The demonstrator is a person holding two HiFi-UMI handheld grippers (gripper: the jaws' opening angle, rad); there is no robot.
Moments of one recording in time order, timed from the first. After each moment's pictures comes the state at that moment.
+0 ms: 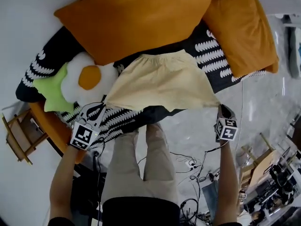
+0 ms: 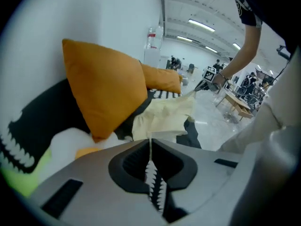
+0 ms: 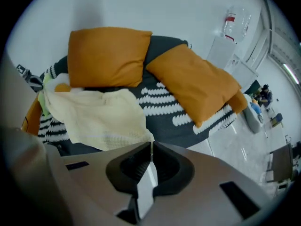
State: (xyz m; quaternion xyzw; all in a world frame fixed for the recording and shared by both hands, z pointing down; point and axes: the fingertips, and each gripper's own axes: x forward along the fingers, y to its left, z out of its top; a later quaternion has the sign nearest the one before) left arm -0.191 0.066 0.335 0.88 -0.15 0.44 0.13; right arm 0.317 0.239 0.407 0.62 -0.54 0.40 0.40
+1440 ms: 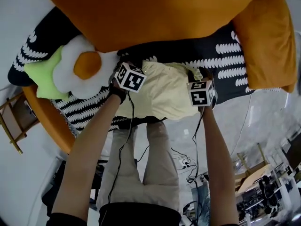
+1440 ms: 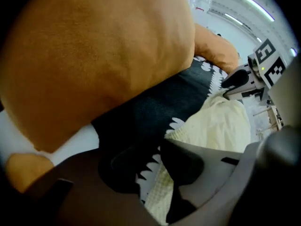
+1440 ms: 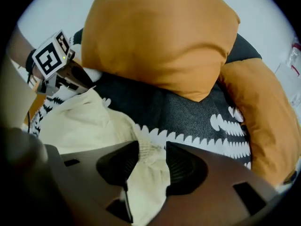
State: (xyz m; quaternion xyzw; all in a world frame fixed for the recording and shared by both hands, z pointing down) left arm -0.072 -0.043 0.567 0.74 -0.31 0.55 0.24; right arm 0.164 0.026 0.553 0.48 -0.66 0.33 0.47
